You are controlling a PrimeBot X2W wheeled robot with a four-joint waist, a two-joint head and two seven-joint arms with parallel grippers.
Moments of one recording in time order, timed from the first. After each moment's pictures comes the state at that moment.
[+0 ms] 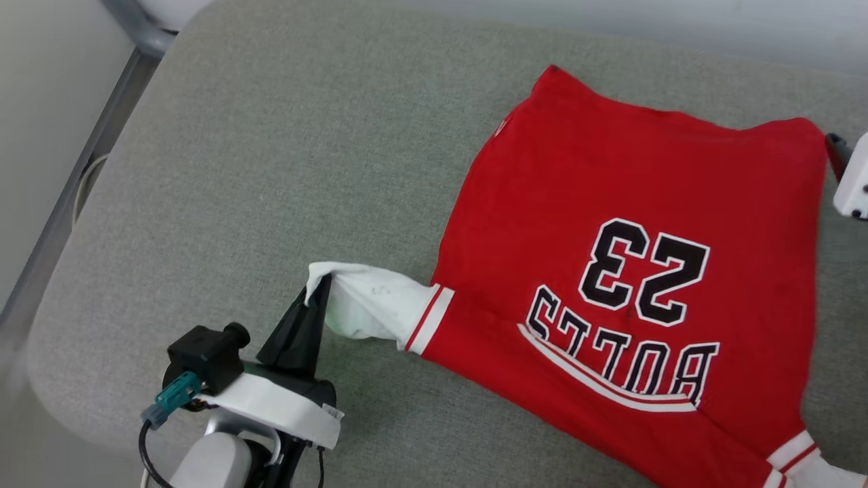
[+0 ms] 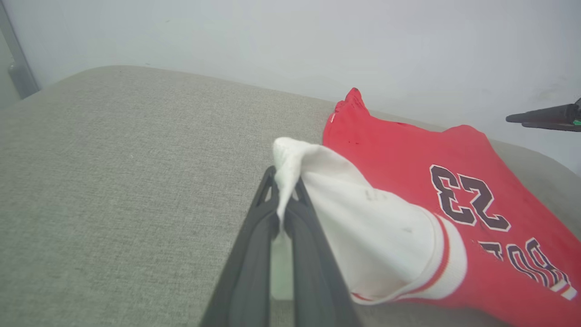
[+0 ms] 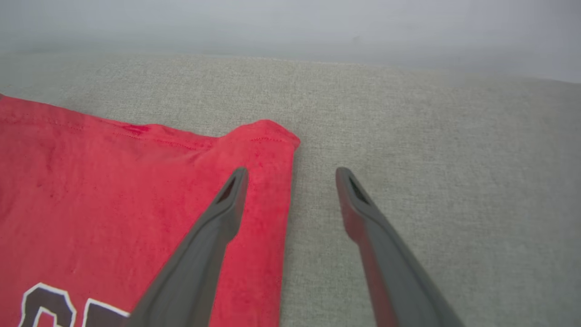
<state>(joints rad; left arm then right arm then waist) -0.17 0.25 -0.29 0.14 -0.52 -0.11 -0.26 -0.80 -0.23 -0.34 0.60 0.00 0.13 0.58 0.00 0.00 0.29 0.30</state>
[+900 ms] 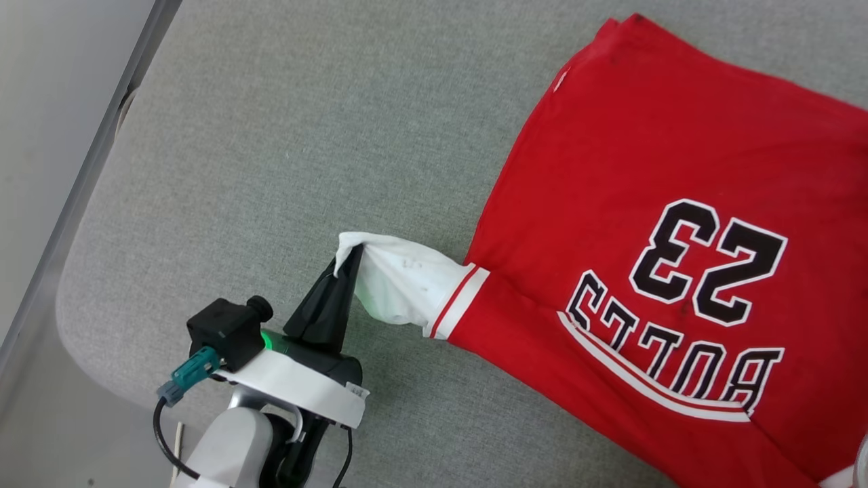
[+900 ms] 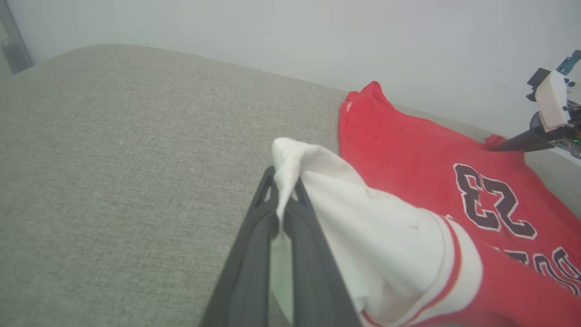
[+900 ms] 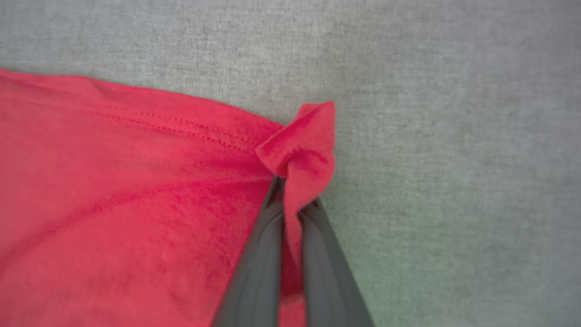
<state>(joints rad) -0.25 0.20 -0.33 0.12 -0.53 -0.13 -0.26 -0.97 -0.20 -0.53 0.64 -0.25 0.13 1.01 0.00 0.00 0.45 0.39</state>
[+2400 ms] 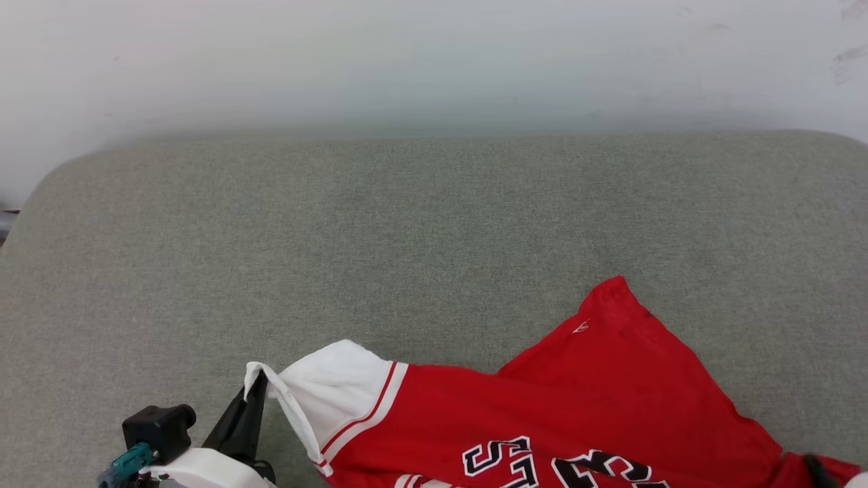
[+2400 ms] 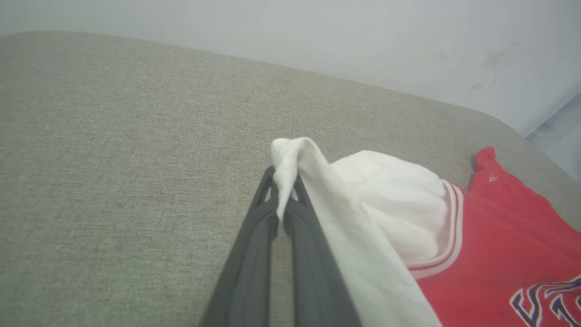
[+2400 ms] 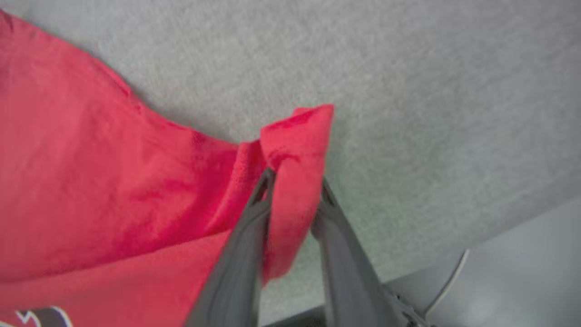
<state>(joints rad) 0.01 0.30 -0.20 0.22 -0.57 -0.09 -0.20 0.08 -0.05 -0.51 0.20 0.36 0.13 0.57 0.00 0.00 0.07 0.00</state>
